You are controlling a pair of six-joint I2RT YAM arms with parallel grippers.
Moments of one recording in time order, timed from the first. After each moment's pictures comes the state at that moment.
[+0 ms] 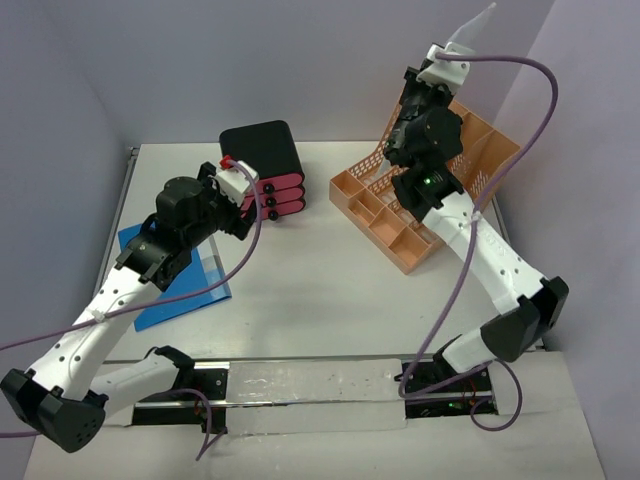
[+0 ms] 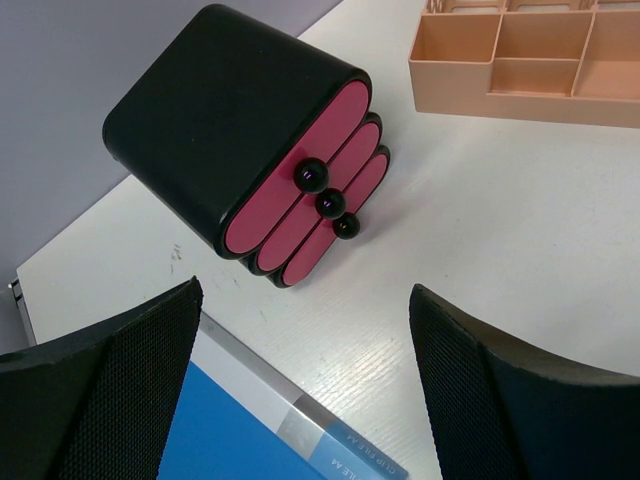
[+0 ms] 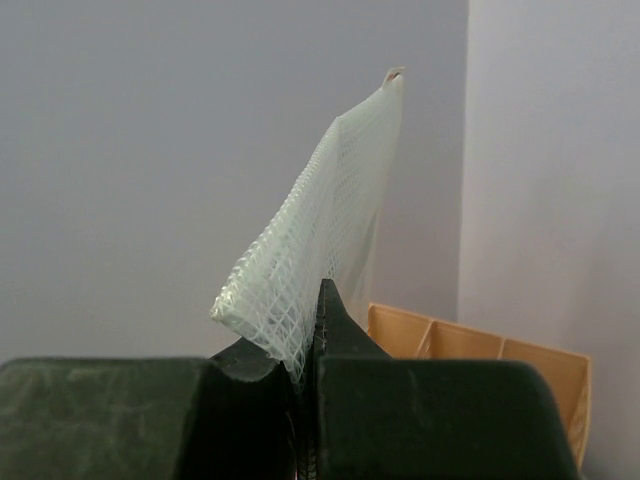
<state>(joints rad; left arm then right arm) -0.53 1.03 1.09 -0.38 -0.02 0.32 0.58 1.46 1.61 0.48 0.96 -0.38</state>
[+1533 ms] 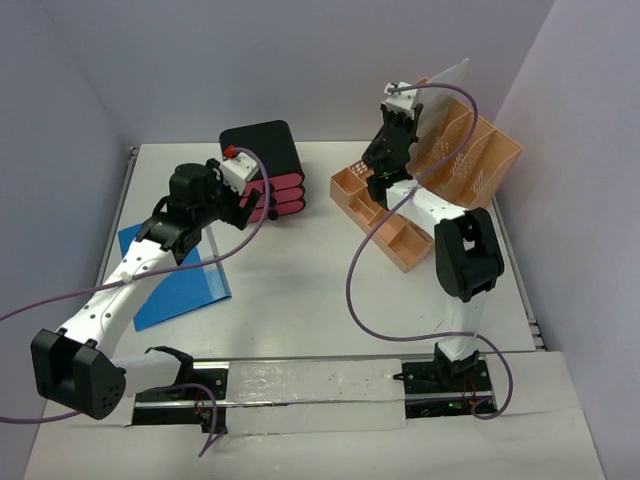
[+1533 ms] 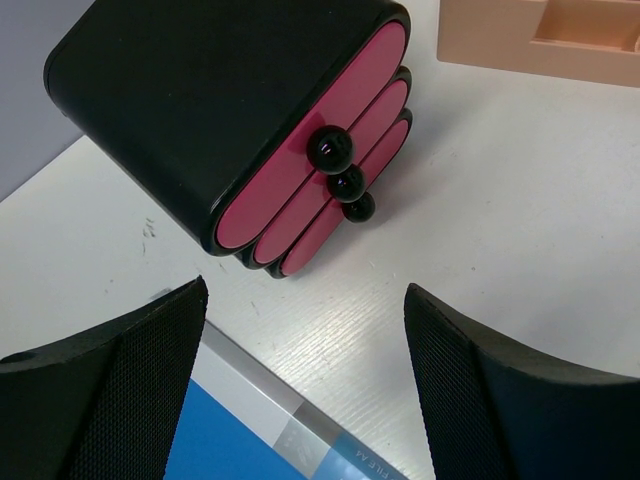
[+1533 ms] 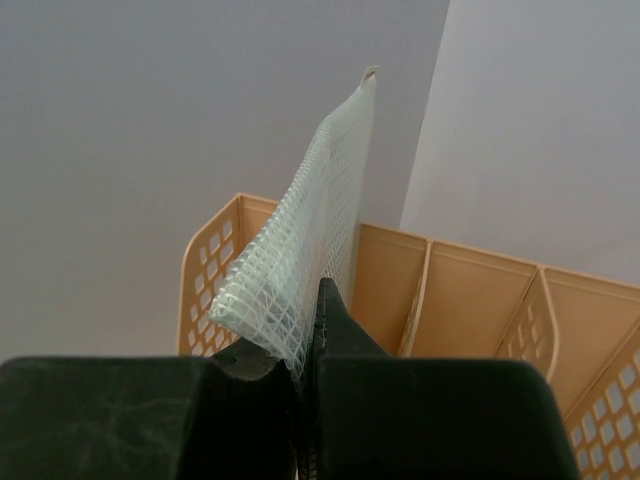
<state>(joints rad) -0.39 1.21 1.07 -0.29 0.10 0.32 0.39 1.90 1.43 1.00 0.96 -0.52</state>
